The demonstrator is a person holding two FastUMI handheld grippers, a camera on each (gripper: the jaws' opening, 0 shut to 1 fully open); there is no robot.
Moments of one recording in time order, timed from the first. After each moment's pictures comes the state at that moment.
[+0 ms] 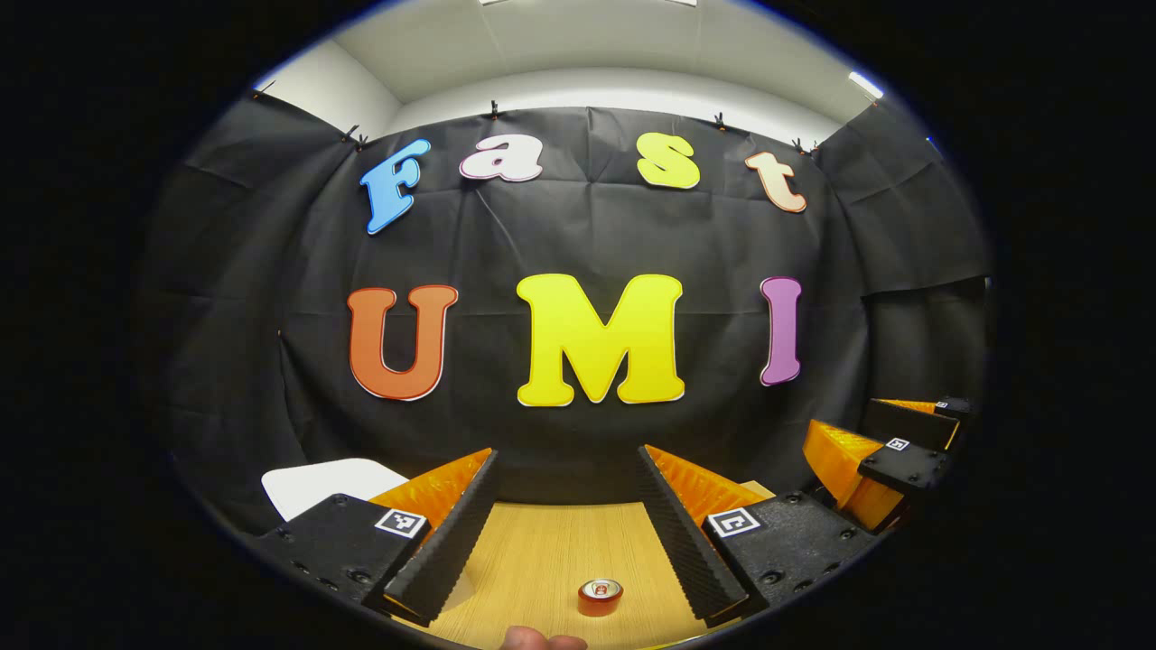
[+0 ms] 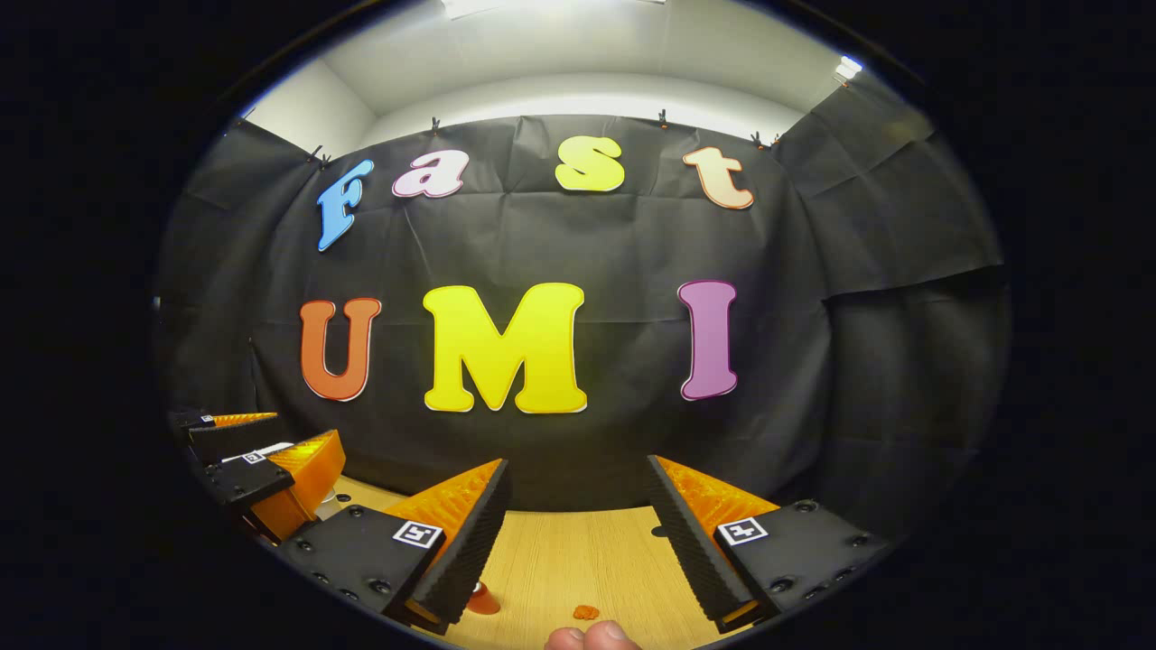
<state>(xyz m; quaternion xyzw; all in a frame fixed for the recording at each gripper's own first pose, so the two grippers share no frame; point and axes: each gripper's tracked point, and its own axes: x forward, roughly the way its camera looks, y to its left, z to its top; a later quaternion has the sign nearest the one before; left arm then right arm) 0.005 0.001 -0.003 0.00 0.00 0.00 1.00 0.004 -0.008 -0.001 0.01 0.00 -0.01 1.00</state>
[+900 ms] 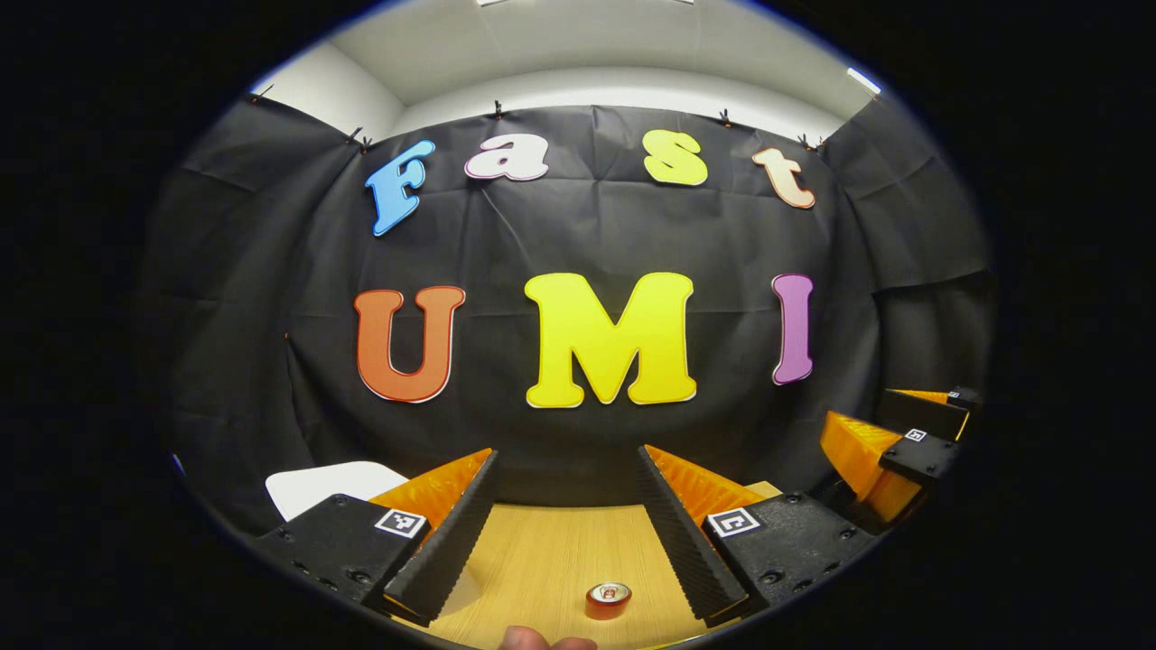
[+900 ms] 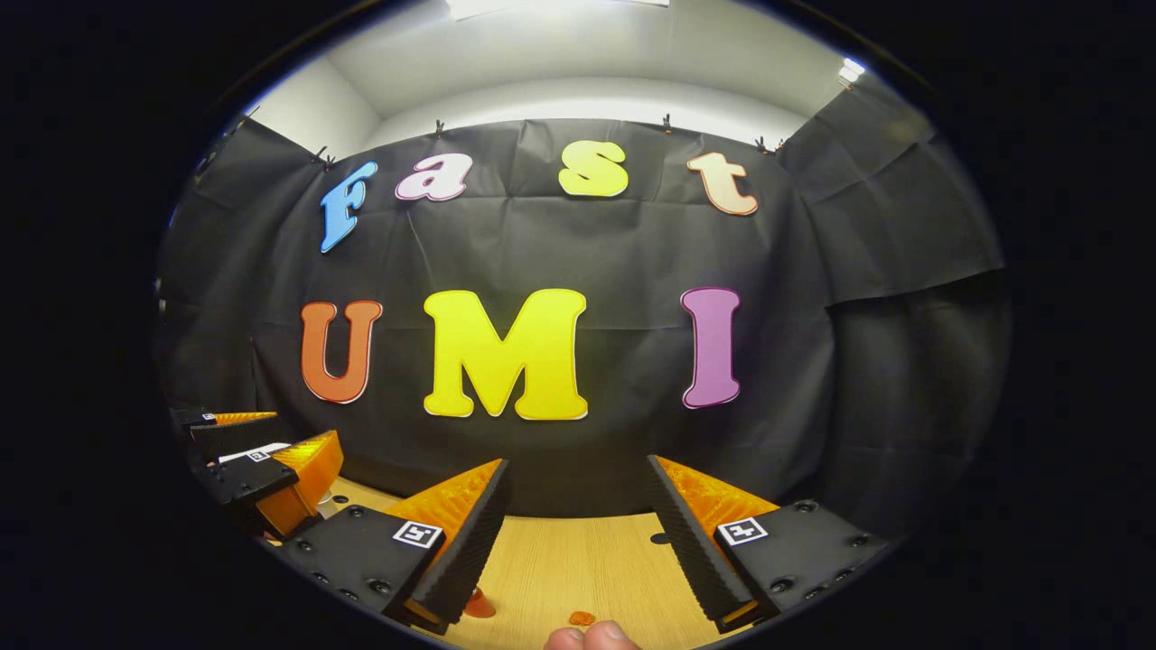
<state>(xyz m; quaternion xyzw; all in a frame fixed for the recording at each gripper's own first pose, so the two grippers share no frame) 0.015 0.014 -0.002 0.01 0.00 0.03 1.00 0.012 -0.011 0.000 0.00 -0.01 -0.01 1.00</state>
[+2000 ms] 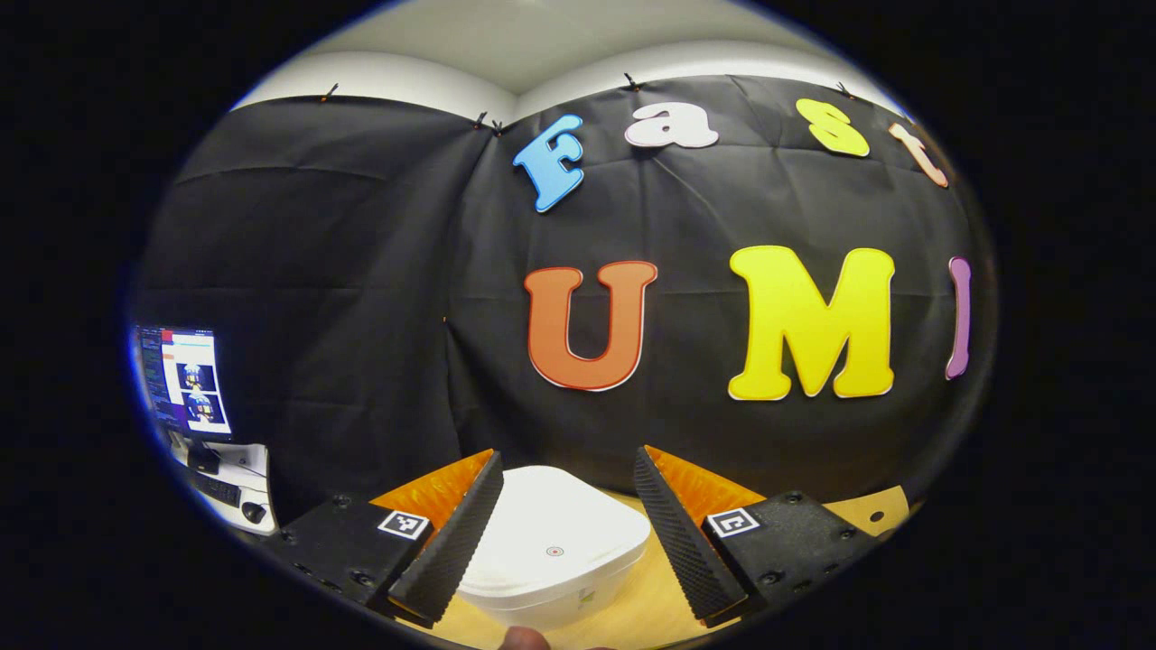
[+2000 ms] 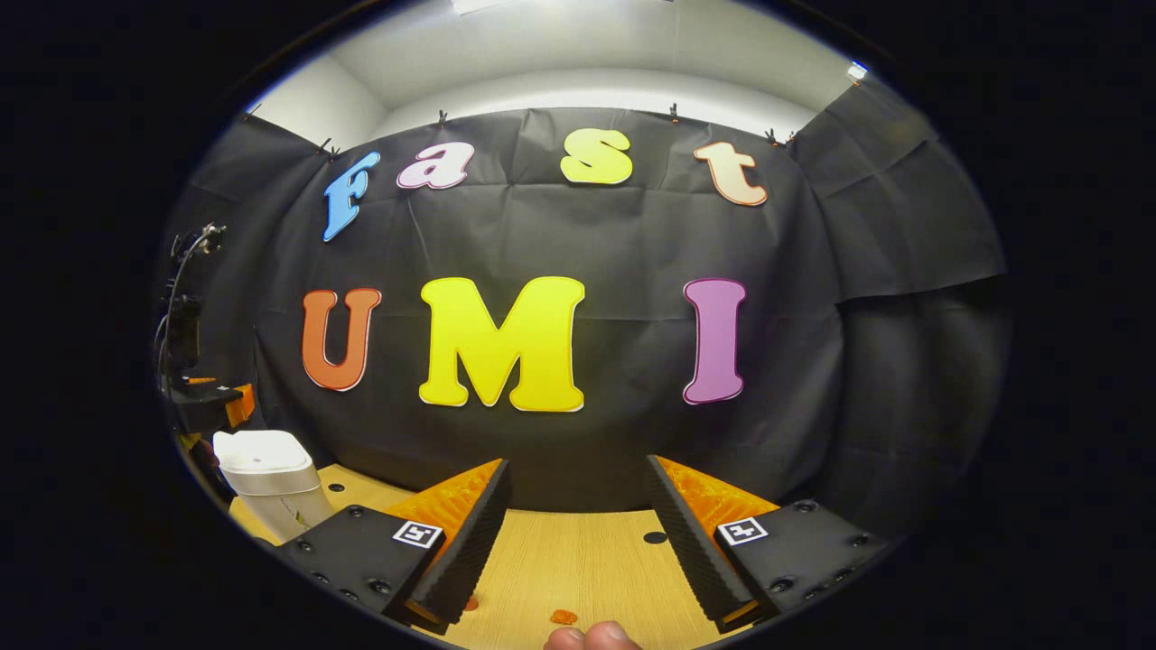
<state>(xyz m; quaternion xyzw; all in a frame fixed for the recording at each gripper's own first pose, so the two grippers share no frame) 0.029 0.208 -0.026 0.01 0.05 0.29 0.95 0.029 -0.033 -0.005 -0.01 0.01 0.01 1.00</state>
